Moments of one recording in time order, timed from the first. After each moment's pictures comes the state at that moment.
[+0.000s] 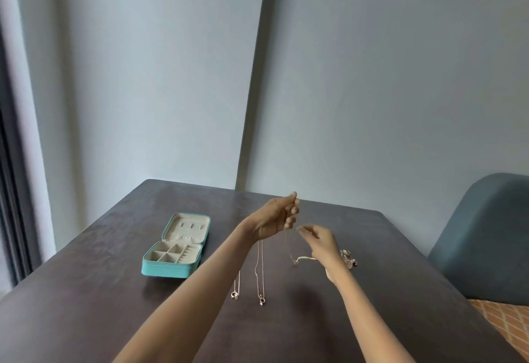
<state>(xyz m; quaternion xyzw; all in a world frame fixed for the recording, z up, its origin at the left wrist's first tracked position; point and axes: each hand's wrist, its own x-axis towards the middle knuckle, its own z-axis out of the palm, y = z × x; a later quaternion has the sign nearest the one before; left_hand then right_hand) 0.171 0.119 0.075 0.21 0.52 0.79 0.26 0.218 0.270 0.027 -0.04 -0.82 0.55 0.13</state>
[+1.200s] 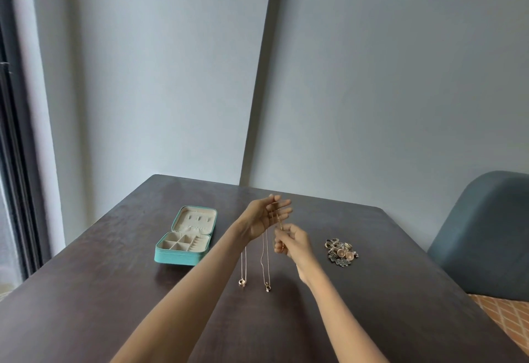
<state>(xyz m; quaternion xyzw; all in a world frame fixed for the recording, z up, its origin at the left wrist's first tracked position) 0.180 0.090 0.056 0.10 0.44 0.87 0.21 0.235 0.209 0.009 0.01 -0.71 0.70 0.07</state>
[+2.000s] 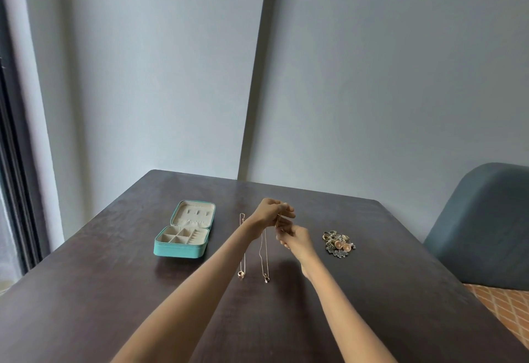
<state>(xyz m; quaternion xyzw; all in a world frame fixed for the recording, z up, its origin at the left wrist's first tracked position) 0.185 0.112 0.044 0.15 0.69 0.70 0.13 0.227 0.222 -0.006 -0.04 -0.80 0.59 0.09</state>
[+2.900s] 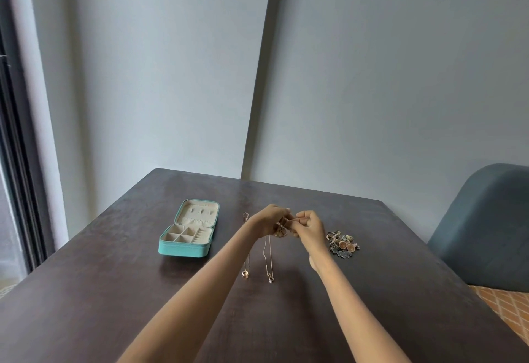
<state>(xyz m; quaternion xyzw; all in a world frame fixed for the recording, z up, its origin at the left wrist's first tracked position) 0.183 0.112 0.046 0.09 0.72 0.65 0.23 0.227 0.227 0.016 -0.07 -0.75 0.63 0.17</state>
